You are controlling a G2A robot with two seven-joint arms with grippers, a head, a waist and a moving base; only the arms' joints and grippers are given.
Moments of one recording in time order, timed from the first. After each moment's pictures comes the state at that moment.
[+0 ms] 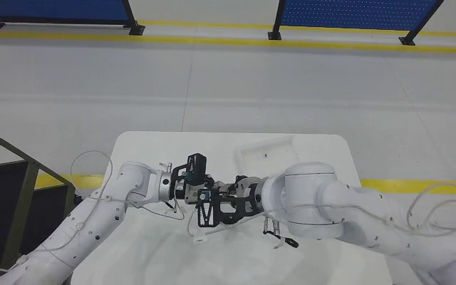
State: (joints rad) left arm 0.63 -0.98 -0.58 -1.39 1.01 -1.01 0.18; right arm -0.44 -0.92 0.60 -2.17 -0.67 -0.34 1.34
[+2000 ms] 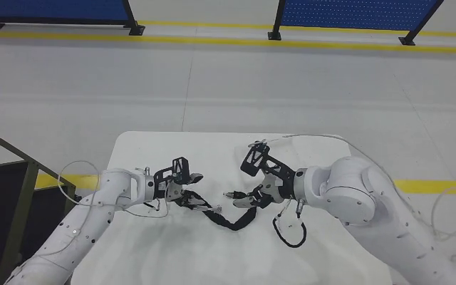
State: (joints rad) left arm 0.73 -0.98 -0.75 -1.23 1.24 -0.99 0.10; right arm -0.89 -0.85 1.06 -2.08 -0.45 -0.16 1.14
